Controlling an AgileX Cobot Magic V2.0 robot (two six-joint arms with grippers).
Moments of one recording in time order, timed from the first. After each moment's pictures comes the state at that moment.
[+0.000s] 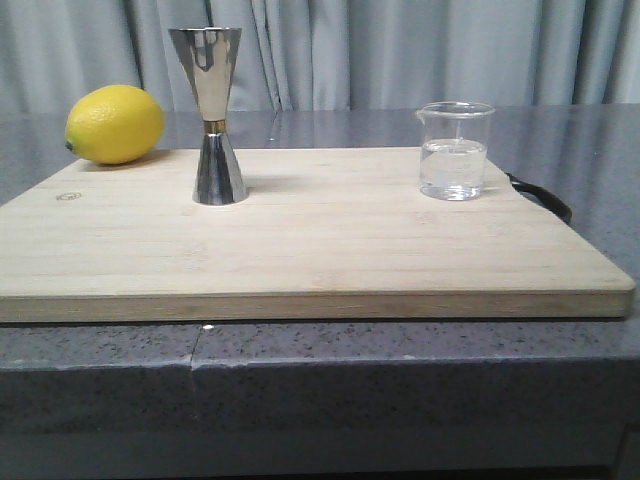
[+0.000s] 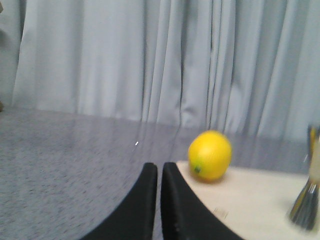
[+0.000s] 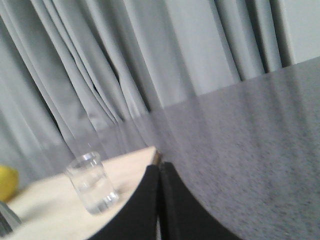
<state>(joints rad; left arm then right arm) -0.12 -0.01 0.00 -0.15 -0.14 -0.15 0.10 -0.01 0.02 0.16 -0.12 0.26</state>
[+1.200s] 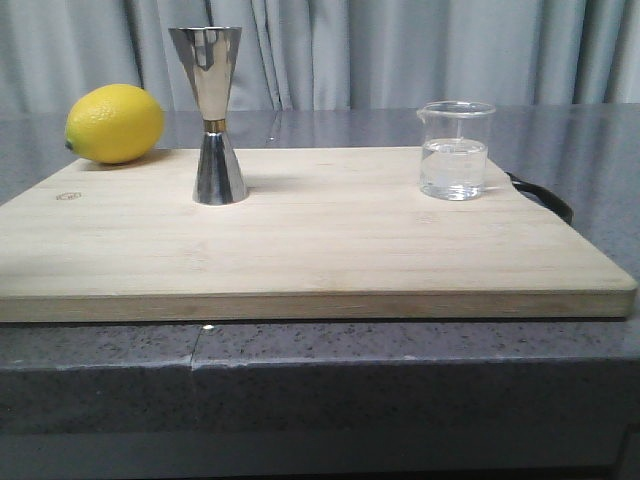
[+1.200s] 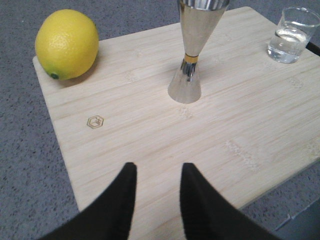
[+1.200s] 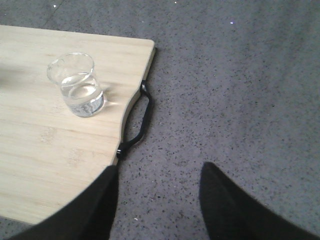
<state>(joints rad) -0.47 0.74 -0.54 -0.32 0.38 0.26 0.10 0.66 -0.64 0.22 0.59 -0.19</state>
